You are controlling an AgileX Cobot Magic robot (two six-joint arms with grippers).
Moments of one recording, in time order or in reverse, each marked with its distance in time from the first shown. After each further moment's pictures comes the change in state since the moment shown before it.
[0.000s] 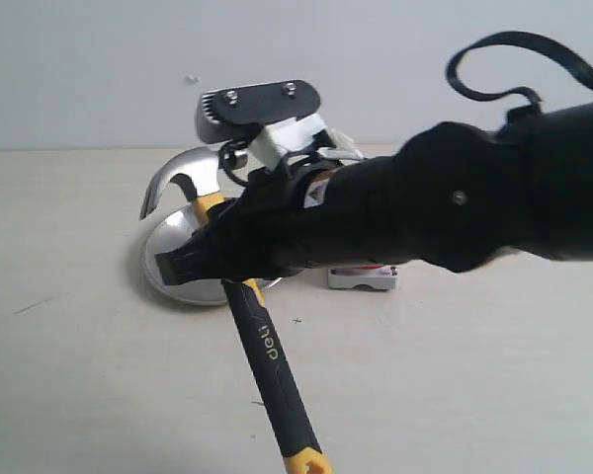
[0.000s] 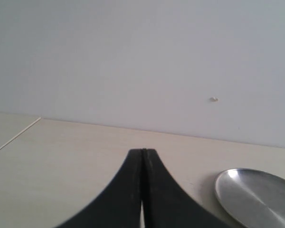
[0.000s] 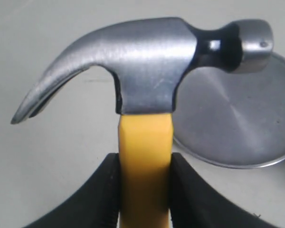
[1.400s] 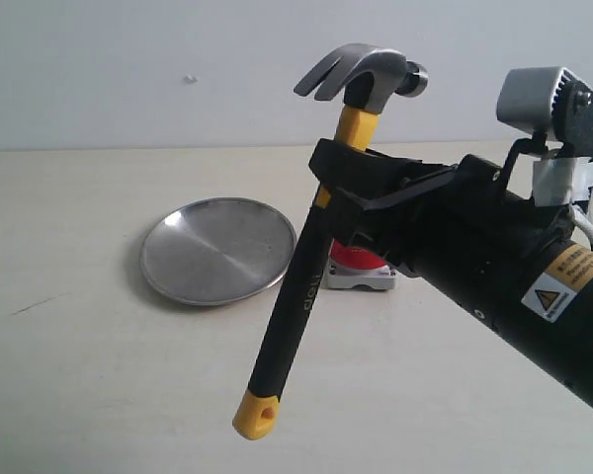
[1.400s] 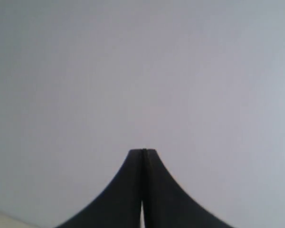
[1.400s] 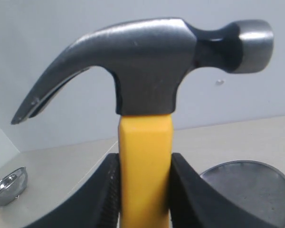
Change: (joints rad) left arm 0.000 0.038 -0.001 0.102 -0.461 -0.590; right arm 0.047 -0.290 0.531 -0.144 -0.893 0.499
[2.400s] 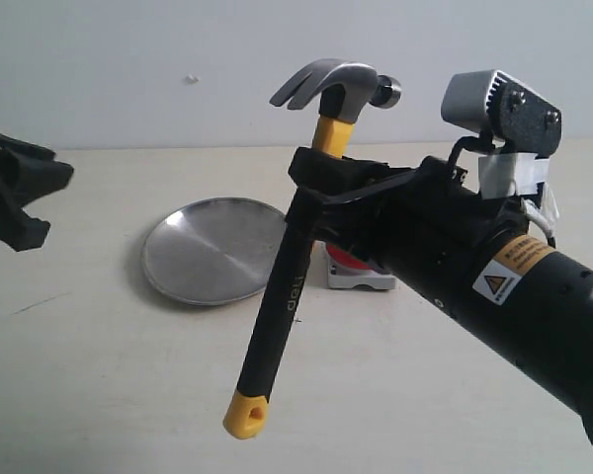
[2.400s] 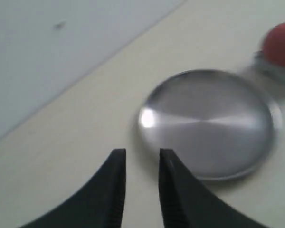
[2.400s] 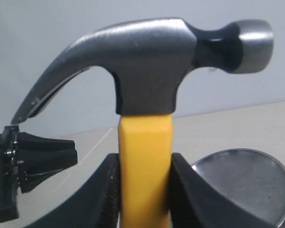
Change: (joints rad) left arm -0.204 1.231 -0.693 1.491 0.136 -0.411; right arm 0.000 0.083 -0.060 0.031 0.033 -0.013
